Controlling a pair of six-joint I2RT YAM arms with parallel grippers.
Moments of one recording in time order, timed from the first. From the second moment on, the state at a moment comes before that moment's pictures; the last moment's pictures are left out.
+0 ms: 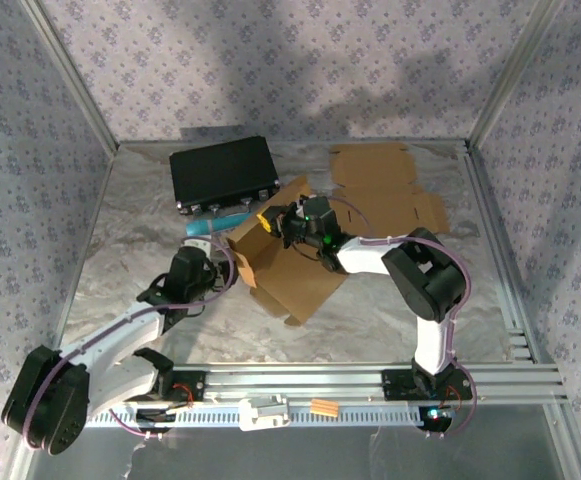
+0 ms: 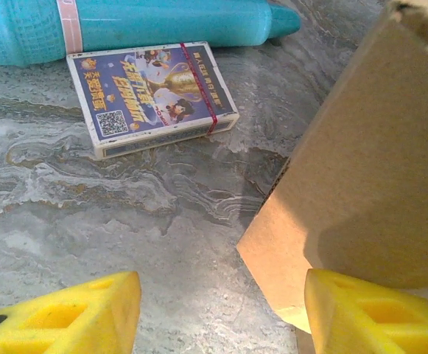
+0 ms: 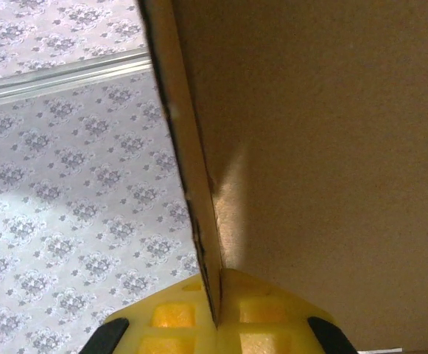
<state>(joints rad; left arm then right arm) -0.50 1.02 0.38 -0.03 -0.06 -0.50 0.69 1.90 1.00 0.72 -0.32 1.67</state>
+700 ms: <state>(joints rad) -0.54 1.02 0.35 0.10 -0.08 -0.52 0.69 1.90 1.00 0.73 -0.31 1.68</state>
